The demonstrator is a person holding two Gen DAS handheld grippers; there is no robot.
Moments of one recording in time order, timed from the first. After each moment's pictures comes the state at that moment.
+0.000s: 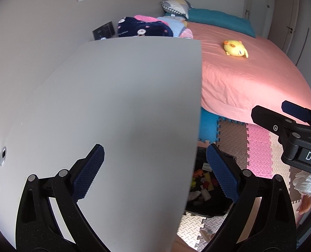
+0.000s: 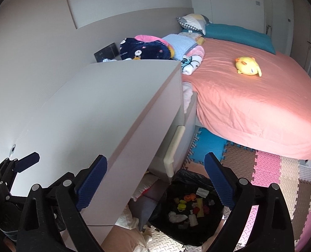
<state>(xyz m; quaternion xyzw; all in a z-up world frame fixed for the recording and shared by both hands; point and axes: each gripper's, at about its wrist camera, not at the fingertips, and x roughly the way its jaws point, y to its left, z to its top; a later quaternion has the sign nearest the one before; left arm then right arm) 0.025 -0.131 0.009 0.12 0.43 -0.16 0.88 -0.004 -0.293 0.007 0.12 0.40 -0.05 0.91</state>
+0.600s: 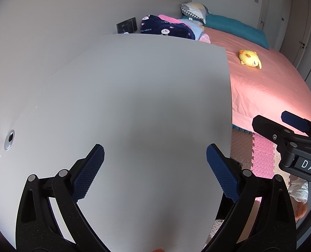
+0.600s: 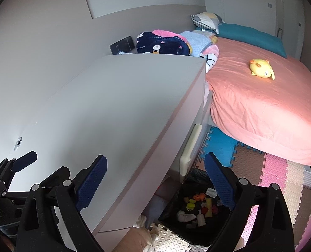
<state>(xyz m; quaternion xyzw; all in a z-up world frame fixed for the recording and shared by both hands) 0.025 -0.077 0.014 0.08 0.43 -0.13 0.89 0.013 -0.247 0.004 0.11 0.41 -0.02 0.91</state>
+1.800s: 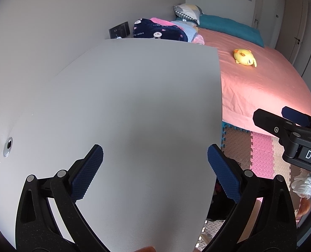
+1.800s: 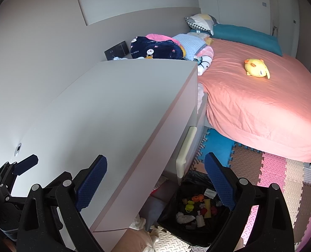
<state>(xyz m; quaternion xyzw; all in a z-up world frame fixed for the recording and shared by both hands) 0.024 -0.097 0.017 0.09 0.42 -0.14 0.89 0.006 -0.267 0.010 0.12 0.40 -0.03 0.91</state>
